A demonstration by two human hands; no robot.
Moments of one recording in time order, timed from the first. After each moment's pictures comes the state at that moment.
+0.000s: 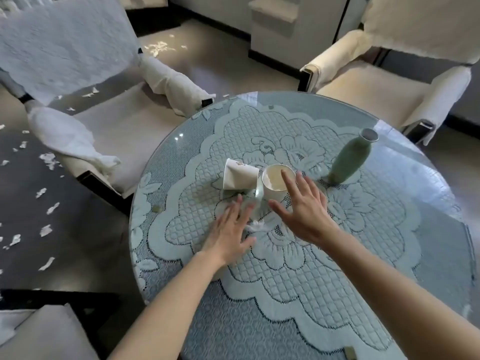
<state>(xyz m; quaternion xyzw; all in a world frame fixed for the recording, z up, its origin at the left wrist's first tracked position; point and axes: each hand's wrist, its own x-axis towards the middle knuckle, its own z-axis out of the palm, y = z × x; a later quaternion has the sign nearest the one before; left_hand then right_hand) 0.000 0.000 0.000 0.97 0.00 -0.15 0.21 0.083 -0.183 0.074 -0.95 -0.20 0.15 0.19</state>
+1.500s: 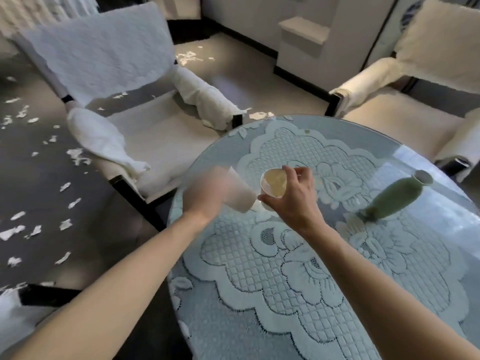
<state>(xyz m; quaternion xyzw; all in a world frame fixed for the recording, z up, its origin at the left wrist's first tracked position) 0.044 0.127 0.107 0.92 0.23 0.08 0.29 0.106 -0.054 0.119 -0.93 -0.19 0.06 0.30</state>
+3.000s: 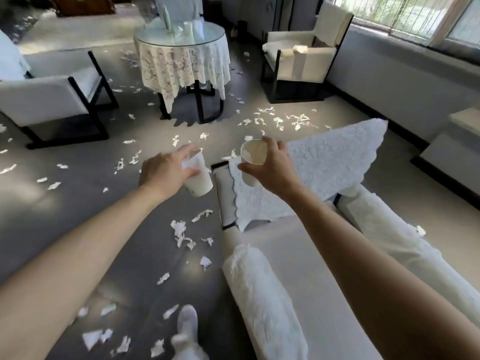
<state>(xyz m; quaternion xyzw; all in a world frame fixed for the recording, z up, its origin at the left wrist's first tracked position) 0.212 1.154 0.204 0.93 0.32 0.16 0.12 0.370 0.983 0.213 -0.83 -0.36 0.11 0.40</state>
